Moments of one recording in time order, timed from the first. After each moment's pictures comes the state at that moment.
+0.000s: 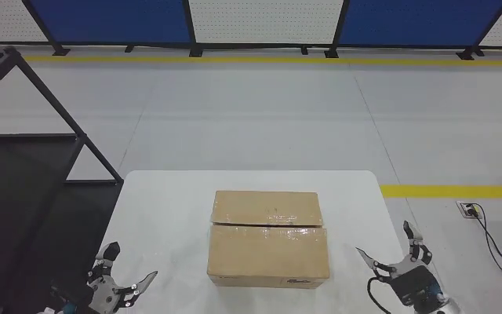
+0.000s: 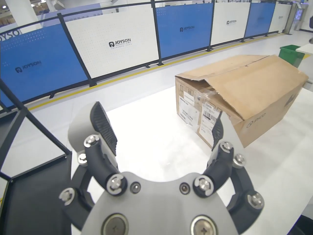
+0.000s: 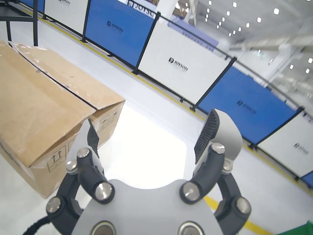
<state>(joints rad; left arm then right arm) 1.72 -1.11 -1.86 -1.89 1.34 -0.59 0.39 -1.63 -1.12 1.73 -1.98 -1.68 -0.27 -0.42</state>
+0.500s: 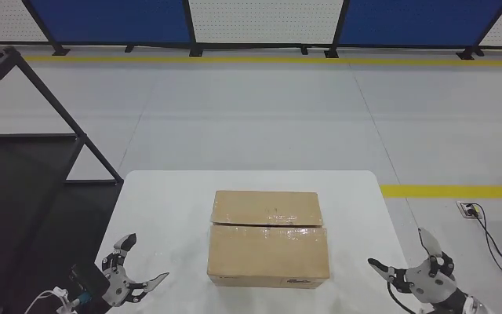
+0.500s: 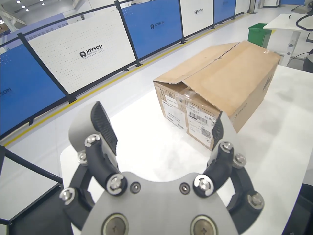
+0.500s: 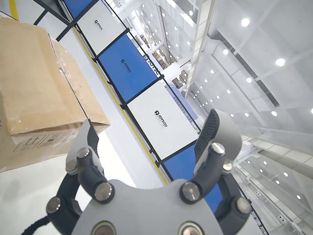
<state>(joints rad) 1.61 -1.09 -1.85 -1.86 1.43 -0.75 0.36 -1.59 -1.08 1.84 -1.89 -2.02 -0.25 -0.88</state>
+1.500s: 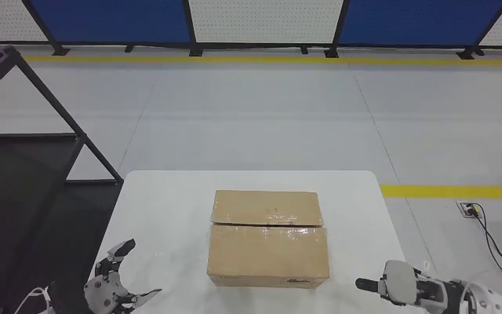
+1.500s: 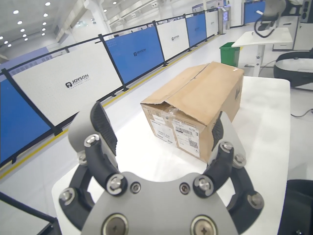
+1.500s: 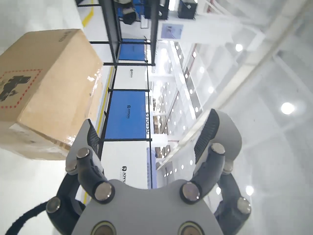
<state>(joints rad) 1.56 -1.05 -1.88 -1.79 1.67 -0.93 0.76 -1.38 -1.01 1.84 -1.94 -2.59 -0.08 -1.41</state>
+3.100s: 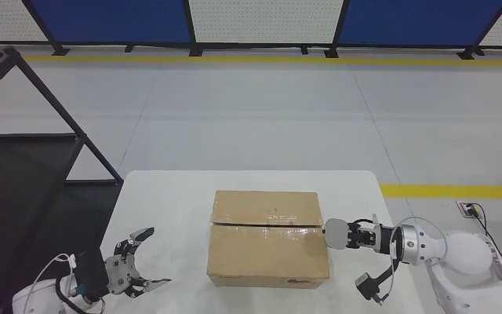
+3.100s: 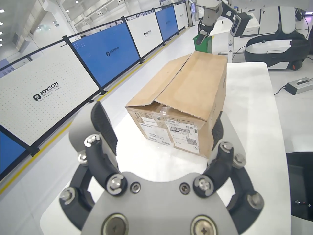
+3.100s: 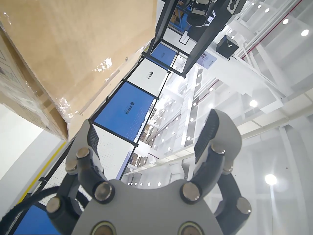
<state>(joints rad) 1.34 -0.96 -1.71 -1.62 1.74 -1.01 0.81 -0.95 -1.00 1.46 -1.65 -2.94 0.13 -1.23</state>
